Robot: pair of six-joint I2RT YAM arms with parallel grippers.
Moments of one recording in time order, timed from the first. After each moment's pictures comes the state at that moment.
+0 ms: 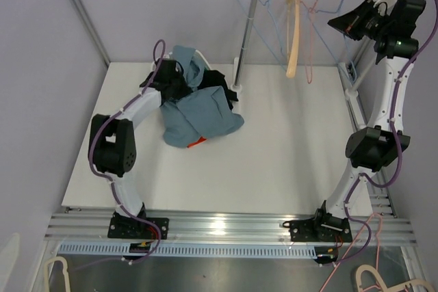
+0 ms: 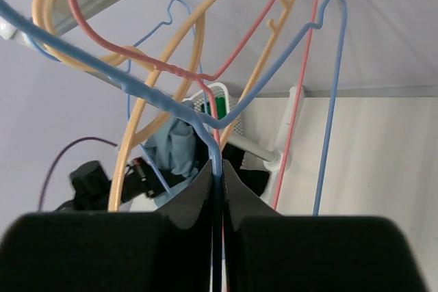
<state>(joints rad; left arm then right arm) -0.22 1.92 1.49 -0.28 0.07 -0.69 -0.26 2.00 2.39 -0.59 -0.83 0.59</state>
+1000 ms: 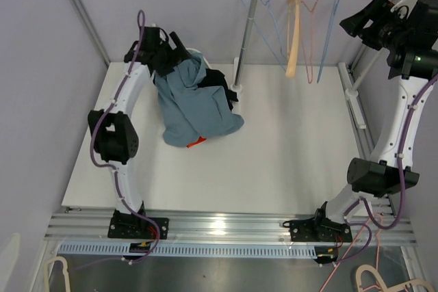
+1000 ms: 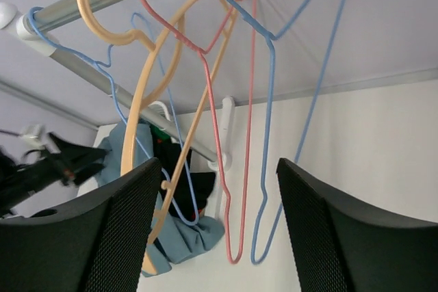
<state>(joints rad) -0.14 2.07 1.99 -0.58 0.18 -0.67 -0.27 1.73 2.30 -0.79 -0.52 0.41</state>
